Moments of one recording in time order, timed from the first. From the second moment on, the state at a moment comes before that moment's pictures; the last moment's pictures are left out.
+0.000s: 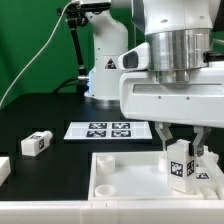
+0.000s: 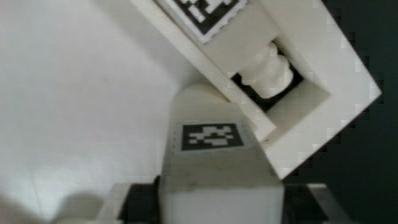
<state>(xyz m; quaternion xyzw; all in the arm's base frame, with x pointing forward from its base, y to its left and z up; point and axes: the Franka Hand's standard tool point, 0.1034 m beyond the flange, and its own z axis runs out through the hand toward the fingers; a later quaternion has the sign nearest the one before) 0.648 0.114 0.086 -0.91 0.40 -0.05 0.05</state>
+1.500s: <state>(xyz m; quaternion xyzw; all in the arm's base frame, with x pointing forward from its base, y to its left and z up) 0.646 0.118 0.083 -0.99 -0.12 -0.07 0.02</state>
